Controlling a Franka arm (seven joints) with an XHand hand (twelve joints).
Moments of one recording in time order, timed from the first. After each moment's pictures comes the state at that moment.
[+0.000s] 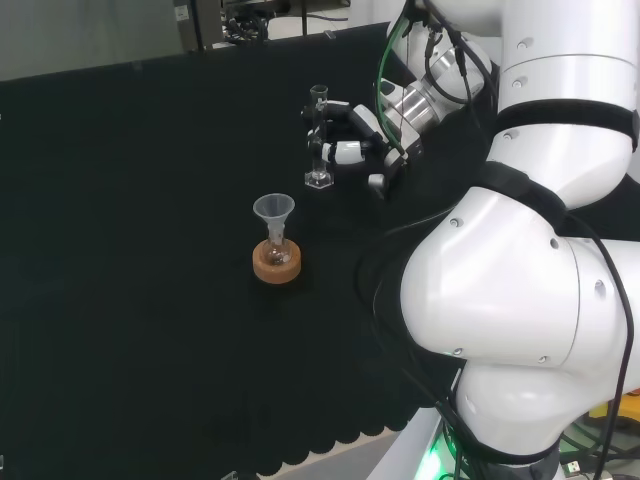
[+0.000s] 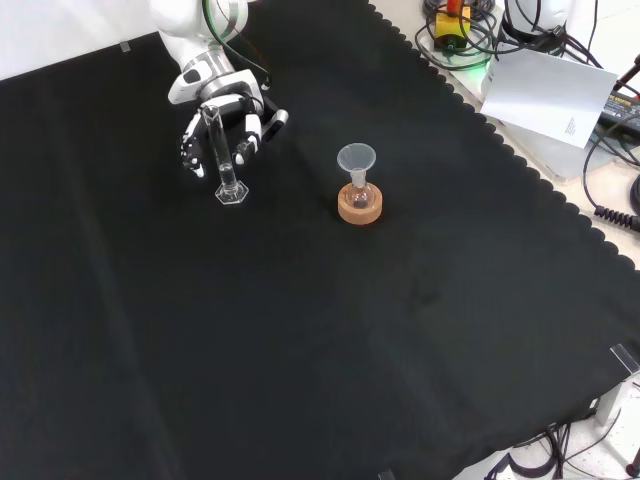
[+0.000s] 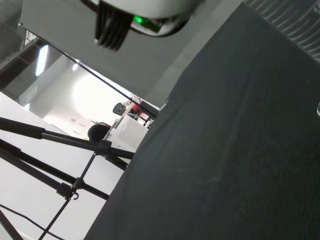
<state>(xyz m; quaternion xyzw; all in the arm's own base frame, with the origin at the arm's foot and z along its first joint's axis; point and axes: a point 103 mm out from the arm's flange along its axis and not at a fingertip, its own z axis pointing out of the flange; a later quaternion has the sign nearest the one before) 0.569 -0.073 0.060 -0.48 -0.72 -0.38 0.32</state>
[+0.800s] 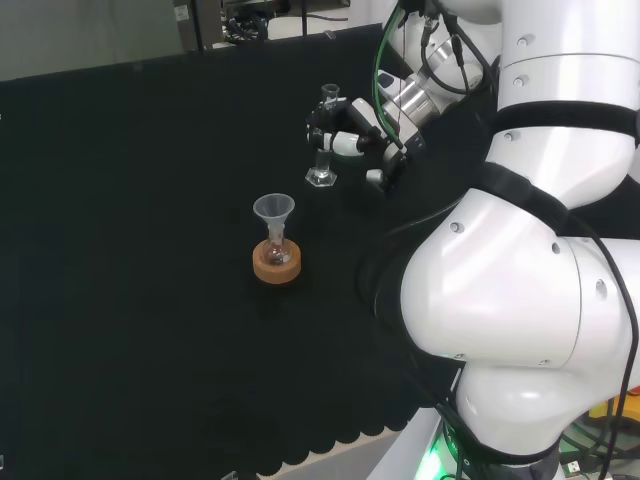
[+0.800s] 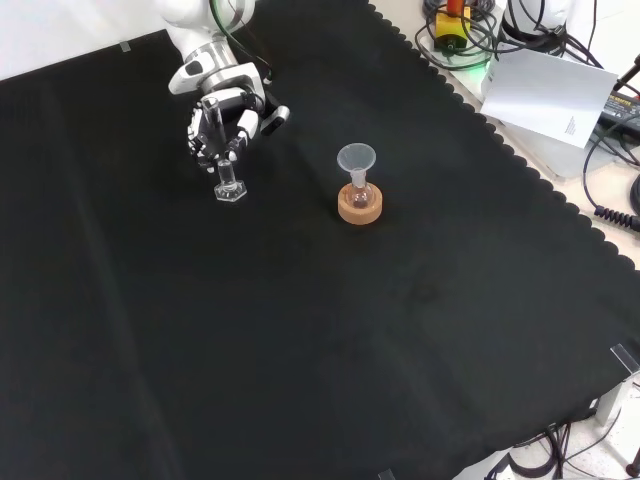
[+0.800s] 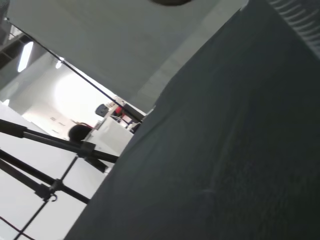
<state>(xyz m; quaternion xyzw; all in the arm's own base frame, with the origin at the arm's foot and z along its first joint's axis) 0.568 -0.071 0.075 -0.50 -0.73 -0.36 0.29</state>
